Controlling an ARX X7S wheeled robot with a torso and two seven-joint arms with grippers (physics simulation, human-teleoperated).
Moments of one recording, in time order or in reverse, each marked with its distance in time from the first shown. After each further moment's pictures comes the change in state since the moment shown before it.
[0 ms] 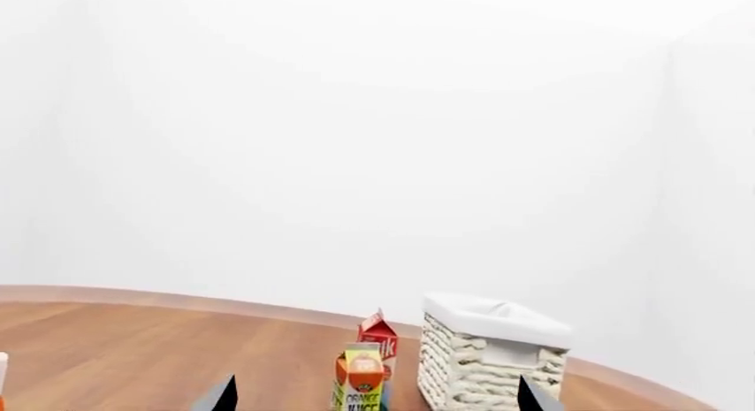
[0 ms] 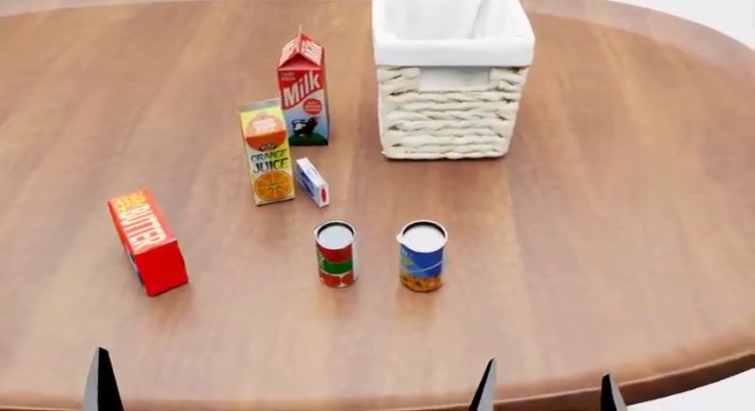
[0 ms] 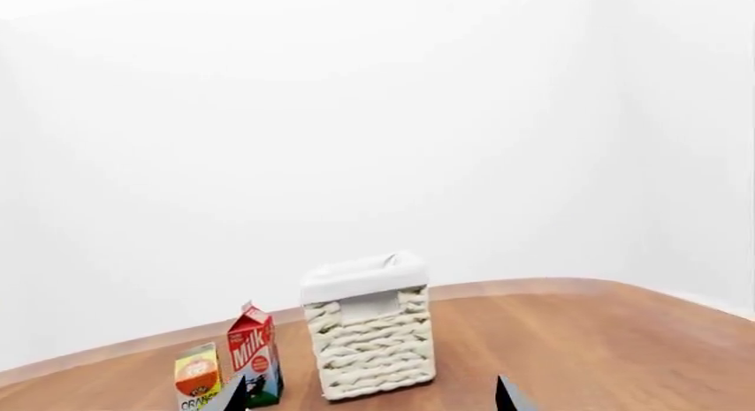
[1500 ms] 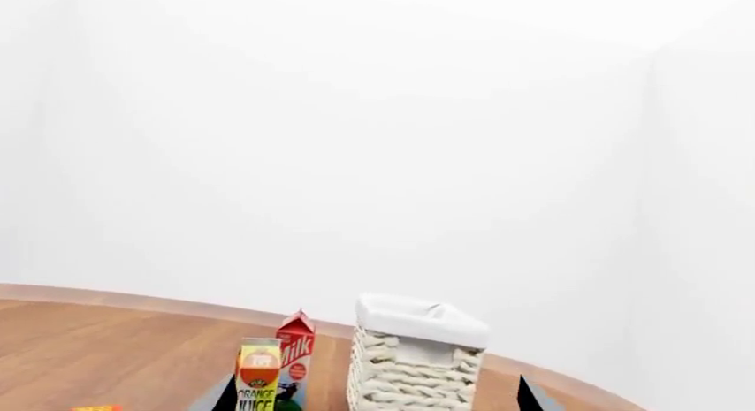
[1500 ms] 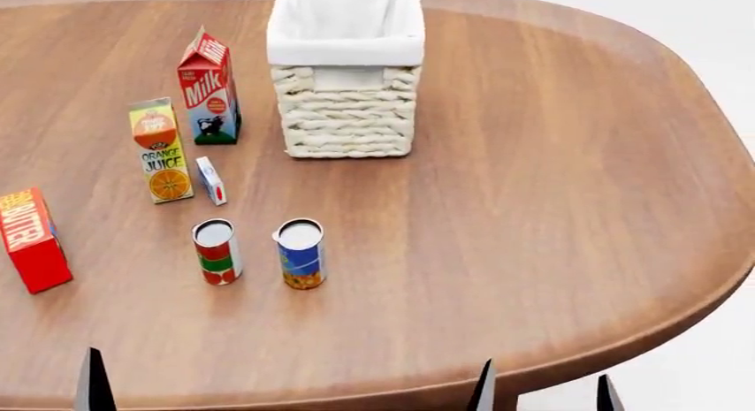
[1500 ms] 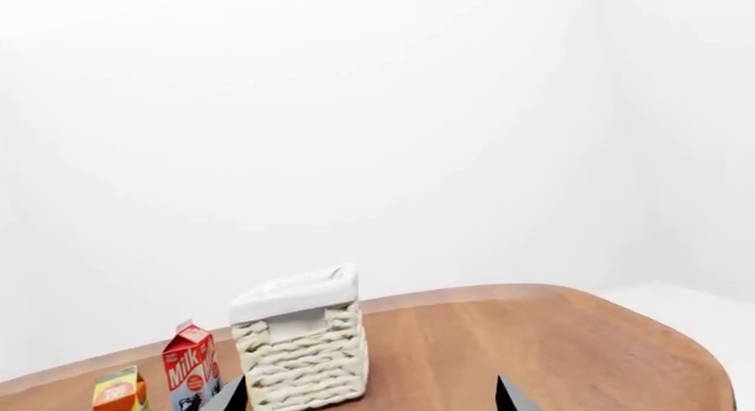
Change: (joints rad) left arm 0.004 -0.036 0.034 0.007 -0.020 0.034 -0.042; right arm 0.002 0.040 -0.045 -0.001 0.059 -0.023 0.016
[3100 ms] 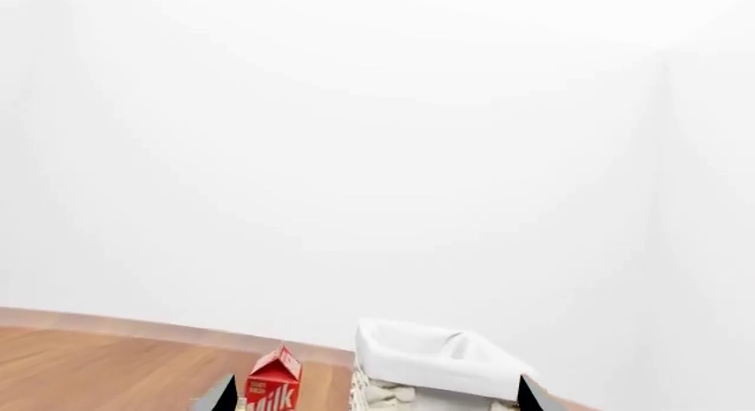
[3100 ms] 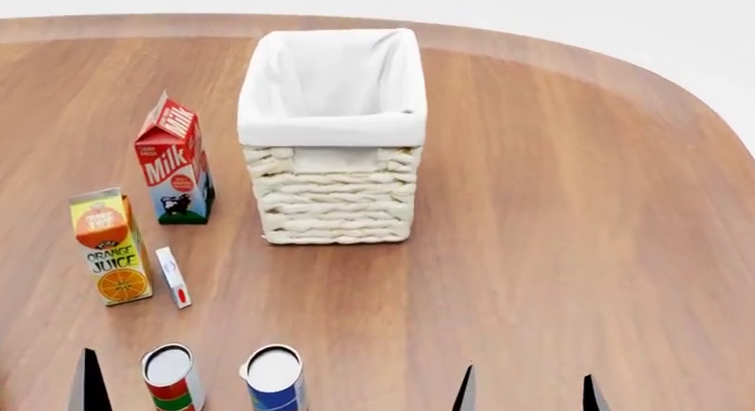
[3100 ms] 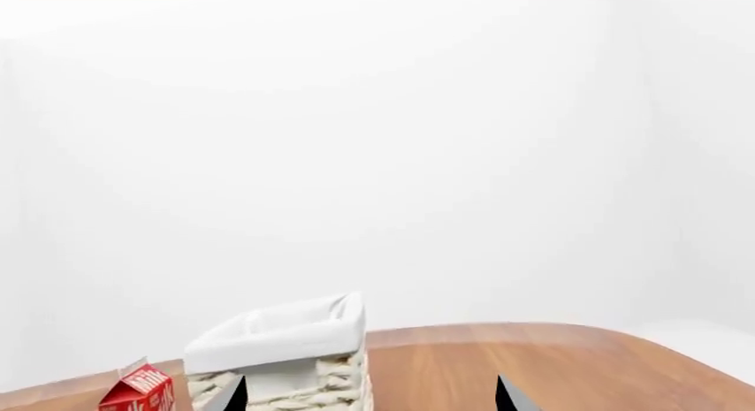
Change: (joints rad) left arm 0.005 -0.029 0.031 0.012 0.000 0.029 -0.039; right arm -0.005 0.020 -0.050 0.012 -0.049 -0.067 0.024
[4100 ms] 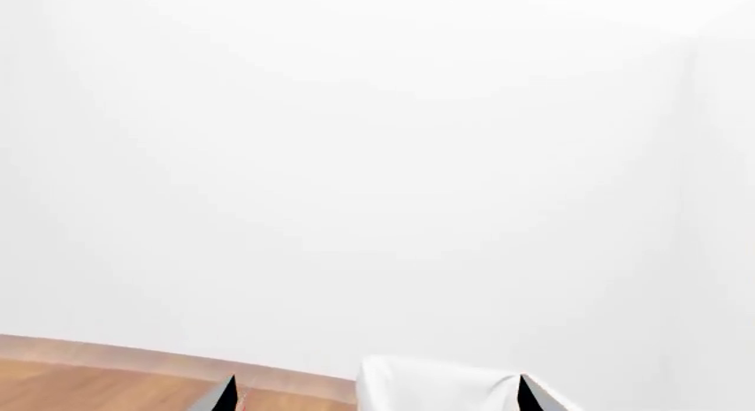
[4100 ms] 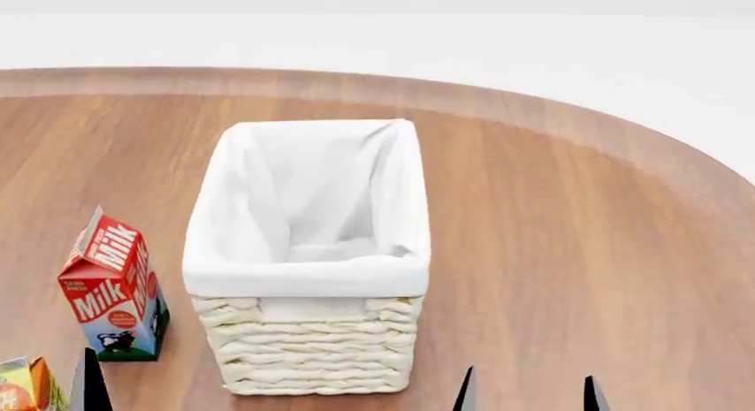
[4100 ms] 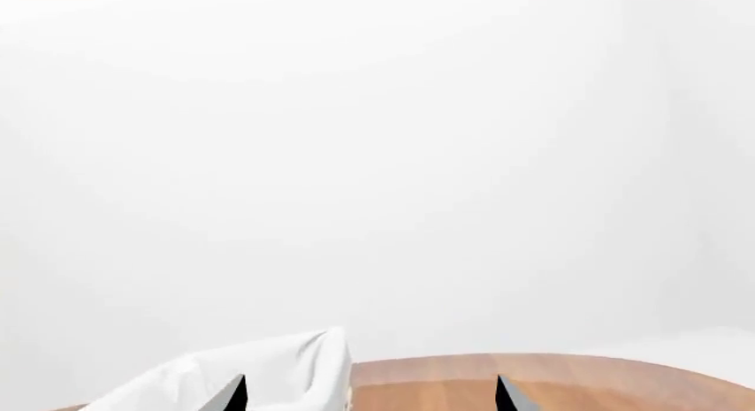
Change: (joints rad) left arm -0.006 -0.015 0.017 -0.003 -0.003 0.008 -0.020; right arm -0.002 0.016 -0.019 -0.006 0.011 -0.013 0.018
